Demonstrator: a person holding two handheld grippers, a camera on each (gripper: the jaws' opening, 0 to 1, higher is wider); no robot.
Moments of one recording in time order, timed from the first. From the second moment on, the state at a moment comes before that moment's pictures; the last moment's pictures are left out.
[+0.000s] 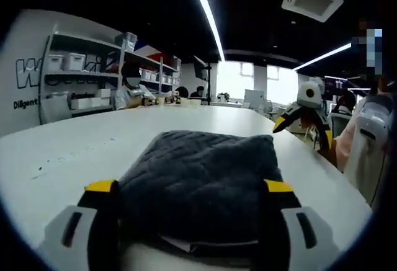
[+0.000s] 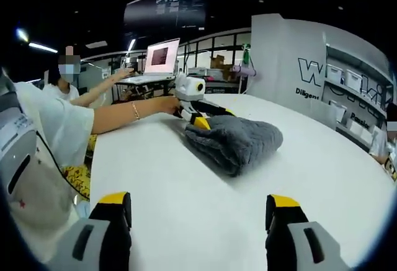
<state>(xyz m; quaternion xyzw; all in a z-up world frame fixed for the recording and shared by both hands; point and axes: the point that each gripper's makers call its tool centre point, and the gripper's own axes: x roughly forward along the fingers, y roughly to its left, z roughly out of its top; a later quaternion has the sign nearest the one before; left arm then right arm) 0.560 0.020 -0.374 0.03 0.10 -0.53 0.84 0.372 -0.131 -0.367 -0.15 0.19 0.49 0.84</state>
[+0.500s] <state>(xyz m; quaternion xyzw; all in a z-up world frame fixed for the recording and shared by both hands) 0.517 0.058 -0.296 0.03 0.06 -0.47 0.88 0.400 -0.133 -0.350 -0.15 0.18 0.48 0.85</state>
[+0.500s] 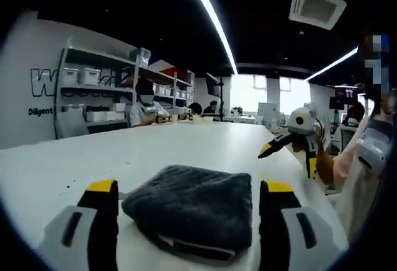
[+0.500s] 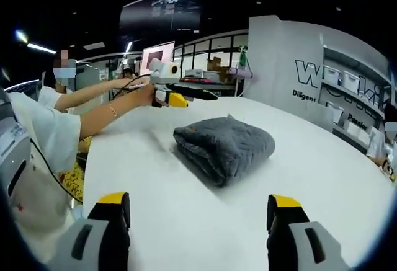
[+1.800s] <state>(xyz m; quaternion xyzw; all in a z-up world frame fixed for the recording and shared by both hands) 0.397 0.147 -0.360 0.08 0.17 -0.36 0.91 0.419 -0.133 -0.354 -0.18 0.21 0.46 0.84</state>
